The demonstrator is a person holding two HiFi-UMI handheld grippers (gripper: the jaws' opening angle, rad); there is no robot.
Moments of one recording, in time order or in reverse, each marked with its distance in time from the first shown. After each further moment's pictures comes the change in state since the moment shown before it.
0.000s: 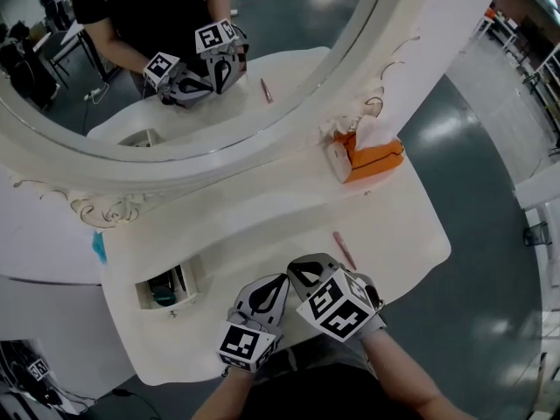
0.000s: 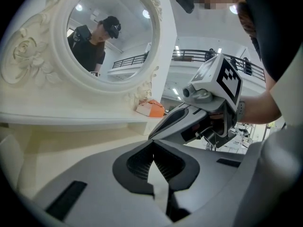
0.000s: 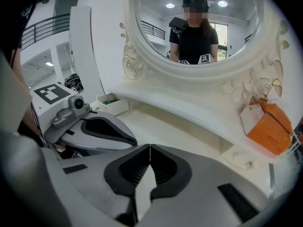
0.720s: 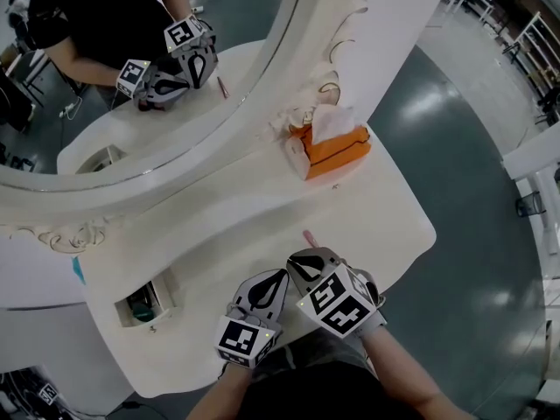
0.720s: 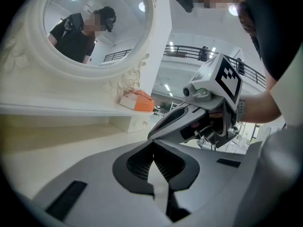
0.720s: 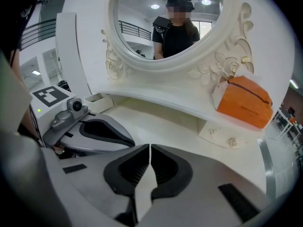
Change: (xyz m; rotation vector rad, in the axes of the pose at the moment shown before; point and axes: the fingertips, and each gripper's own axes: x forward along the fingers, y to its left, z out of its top) left arm 0.058 -0.036 -0.007 0.019 0.057 -0.115; right arm -0.024 -0.052 -0.045 0.129 -0.008 -0.083
